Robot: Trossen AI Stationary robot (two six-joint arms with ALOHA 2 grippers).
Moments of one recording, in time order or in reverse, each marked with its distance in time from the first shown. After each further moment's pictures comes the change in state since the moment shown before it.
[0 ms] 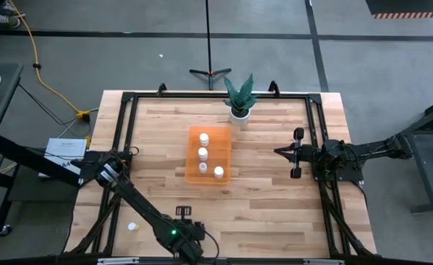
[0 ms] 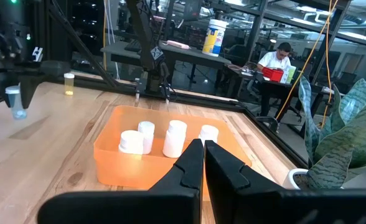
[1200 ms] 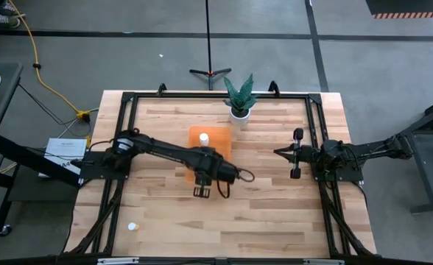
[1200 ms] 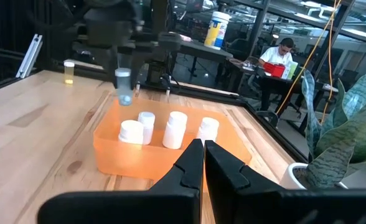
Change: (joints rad) left arm 0.520 -0.044 0.229 -0.367 0.010 0.630; right arm 0.000 0.000 0.000 -0.032 0.000 -0.018
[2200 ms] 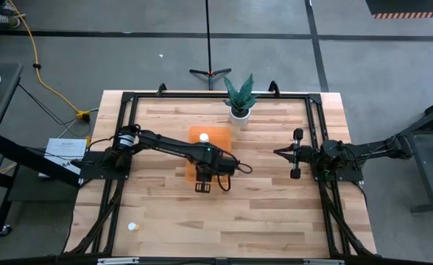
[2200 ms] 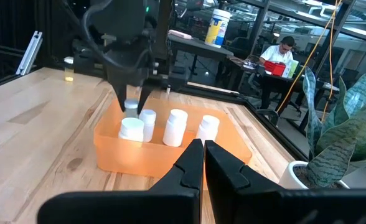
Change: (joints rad) left arm 0.078 -0.003 -0.205 0.190 0.085 0.043; right arm 0.000 0.000 0.000 -0.010 0.000 0.000
